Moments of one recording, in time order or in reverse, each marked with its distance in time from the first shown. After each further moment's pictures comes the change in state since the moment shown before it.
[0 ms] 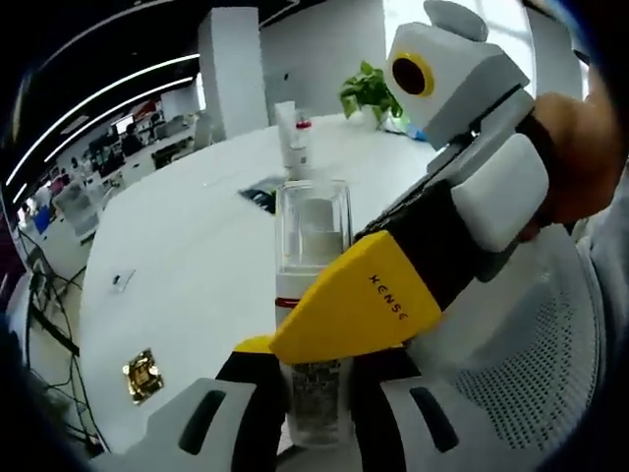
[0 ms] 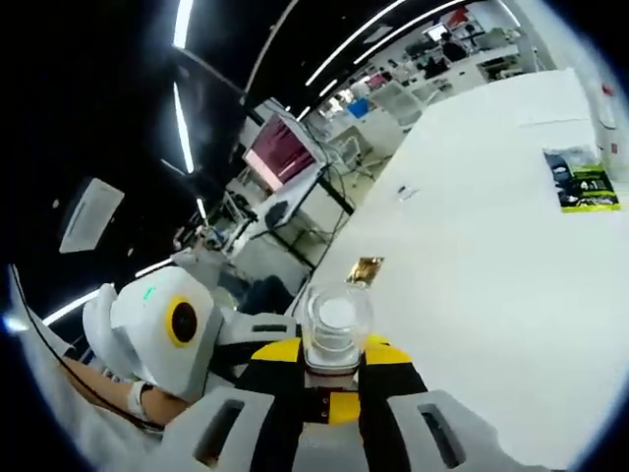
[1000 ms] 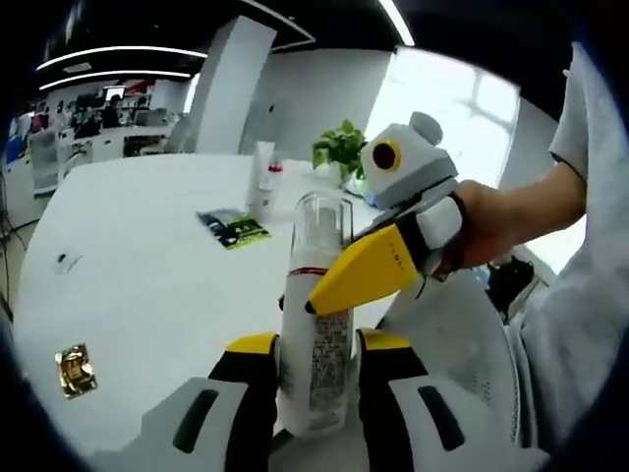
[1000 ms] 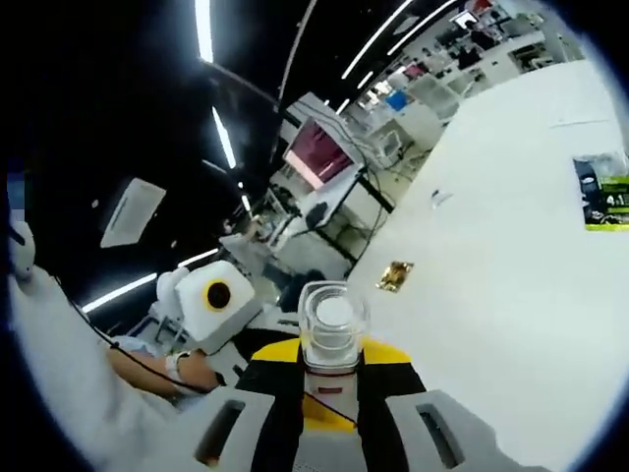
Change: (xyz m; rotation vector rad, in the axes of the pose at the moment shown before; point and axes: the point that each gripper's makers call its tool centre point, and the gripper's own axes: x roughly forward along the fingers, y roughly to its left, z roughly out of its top) left arm -0.019 -0.025 0.038 -0.246 -0.209 -0.305; right arm -0.031 0.009 0.020 -0.044 0.028 0.248
